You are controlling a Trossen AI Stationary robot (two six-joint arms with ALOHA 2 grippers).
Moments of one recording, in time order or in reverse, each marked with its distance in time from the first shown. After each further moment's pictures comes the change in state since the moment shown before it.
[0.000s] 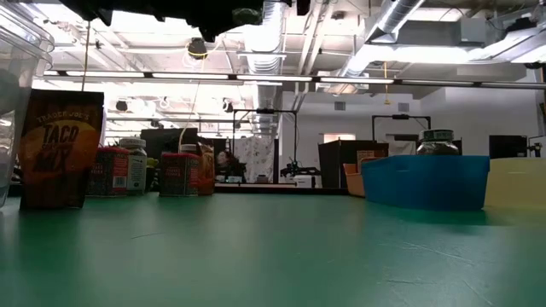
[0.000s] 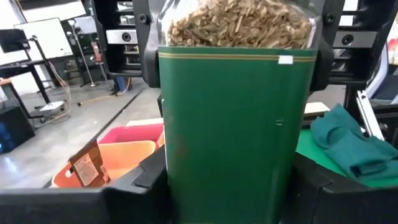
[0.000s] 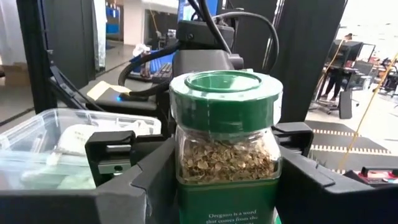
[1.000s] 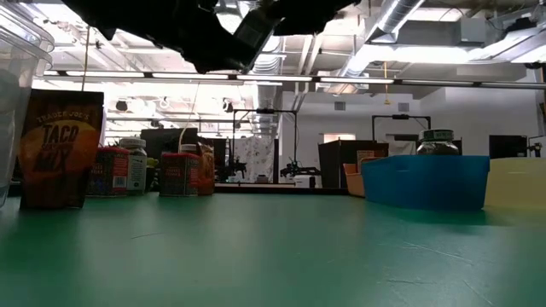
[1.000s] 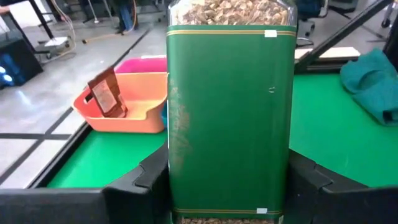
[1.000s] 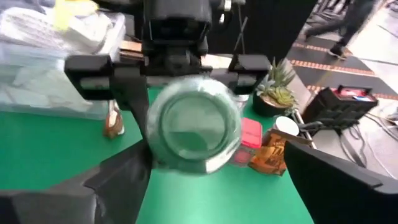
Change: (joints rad) left arm 0.125 -0.022 0.000 -0.271 0.059 -0.068; right arm -0.153 -0.077 0.171 -0.666 -0.059 -0.073
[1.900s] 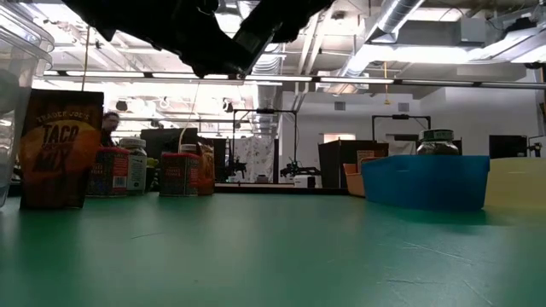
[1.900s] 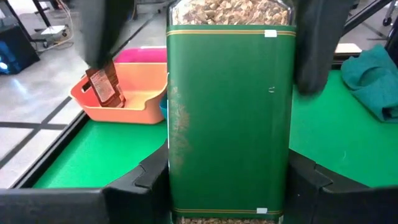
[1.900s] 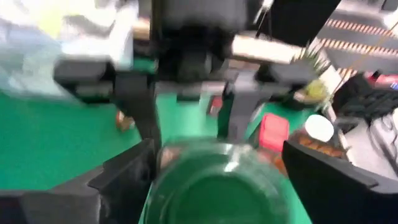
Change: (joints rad) left arm 0.010 0.001 0.000 -0.030 0.003 -0.032; right arm -0.017 0.205 0.245 -0.170 -0.084 -0.010
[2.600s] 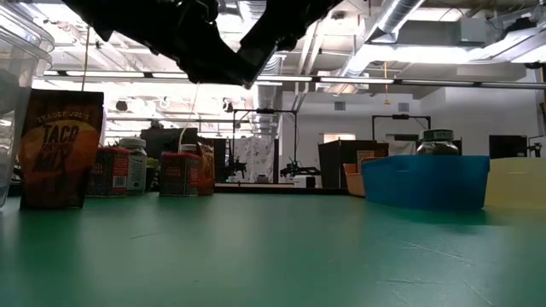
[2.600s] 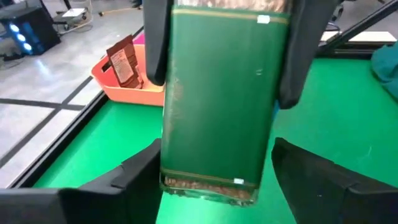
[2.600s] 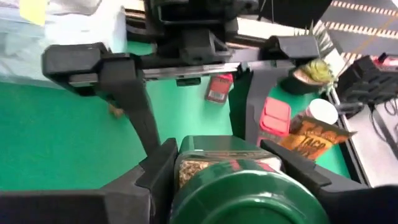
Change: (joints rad) left arm 0.000 0.000 0.000 -0.055 -0.076 -0.035; right arm -0.027 0.034 0.021 -0.042 0.002 0.003
